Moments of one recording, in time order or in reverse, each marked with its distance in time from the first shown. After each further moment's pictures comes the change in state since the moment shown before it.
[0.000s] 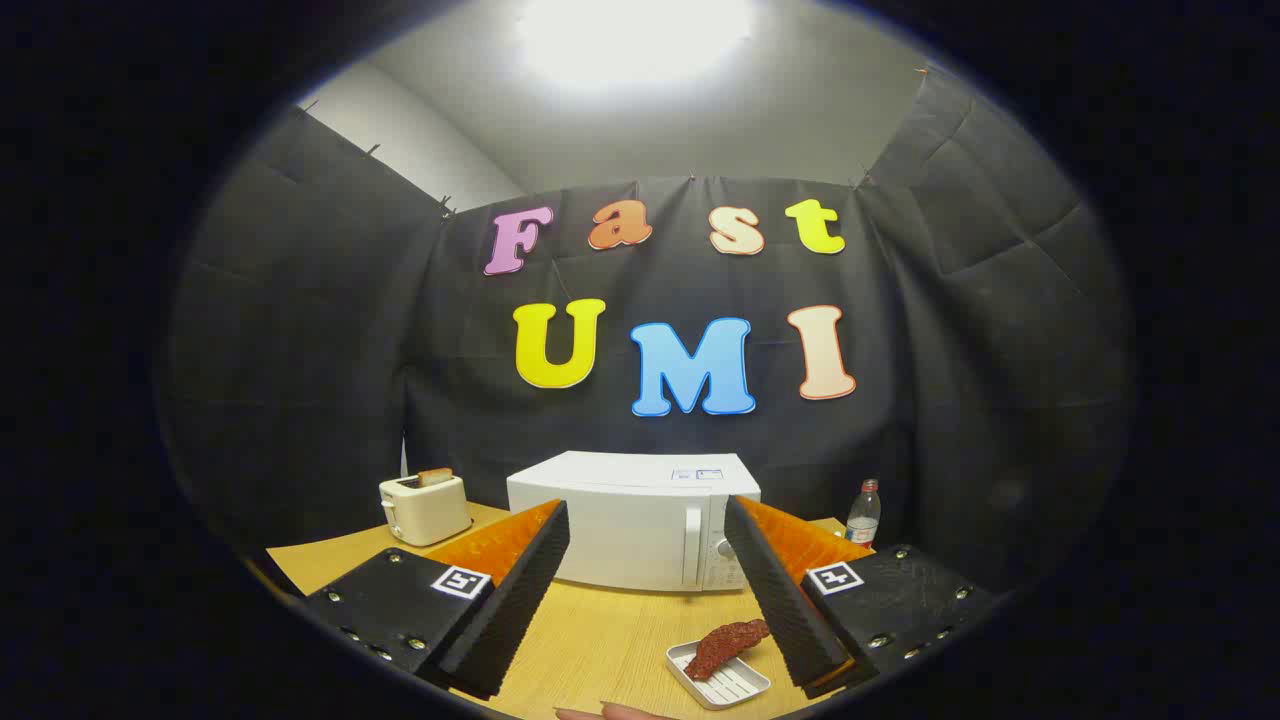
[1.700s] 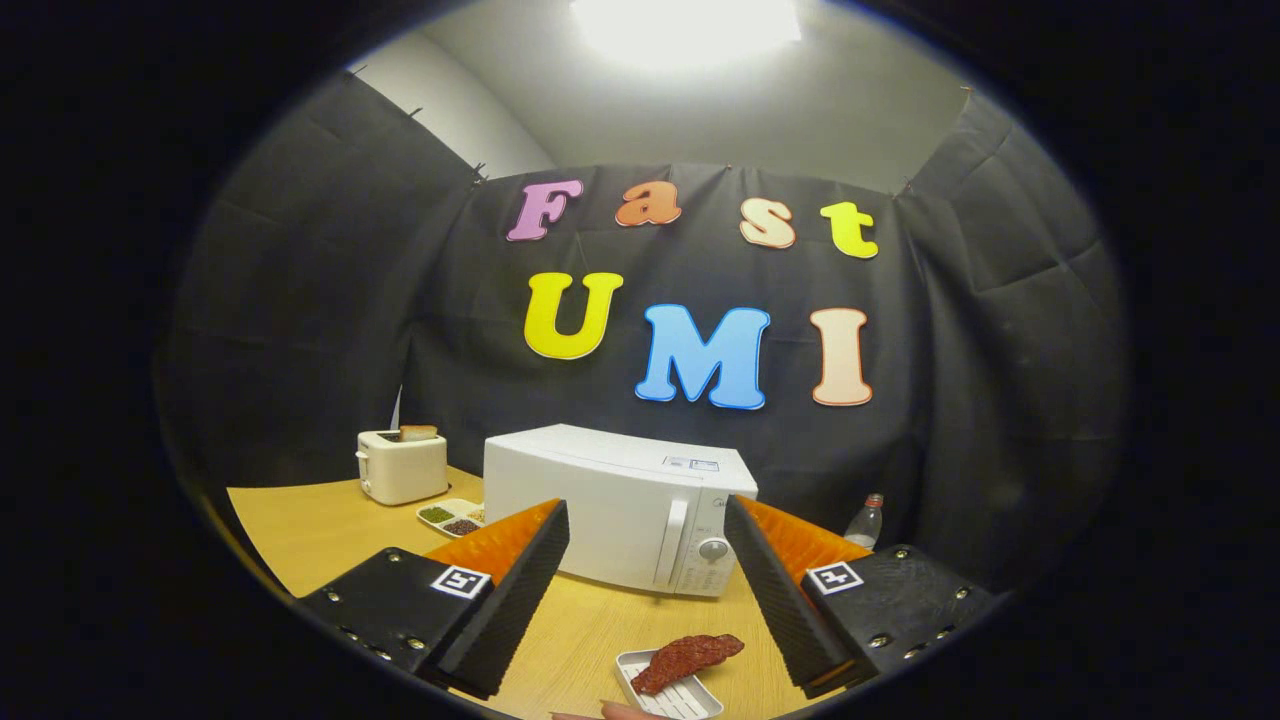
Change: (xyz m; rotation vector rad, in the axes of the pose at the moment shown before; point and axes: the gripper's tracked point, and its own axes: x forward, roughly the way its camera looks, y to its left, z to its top) arm 0.041 -0.018 -0.041 -0.128 0.026 0.070
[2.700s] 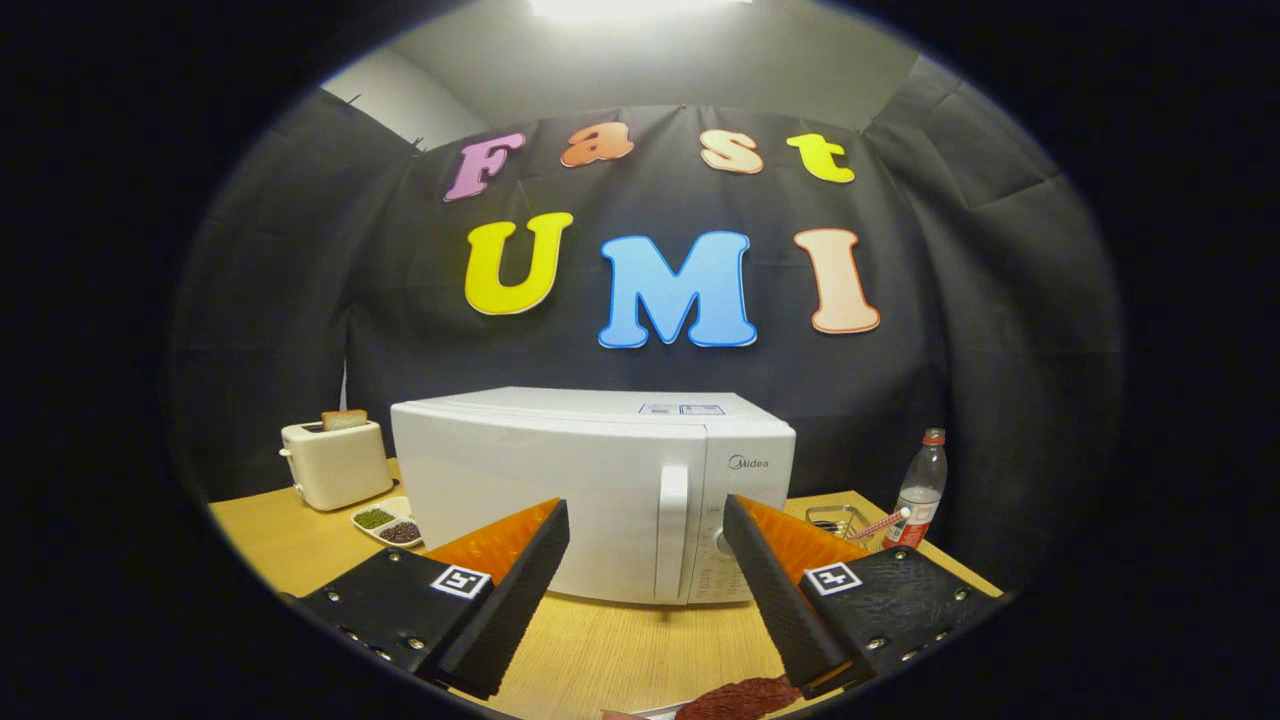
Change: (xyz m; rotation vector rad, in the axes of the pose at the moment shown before) arm 0.154 -0.021 -0.099 0.138 0.104 -0.113
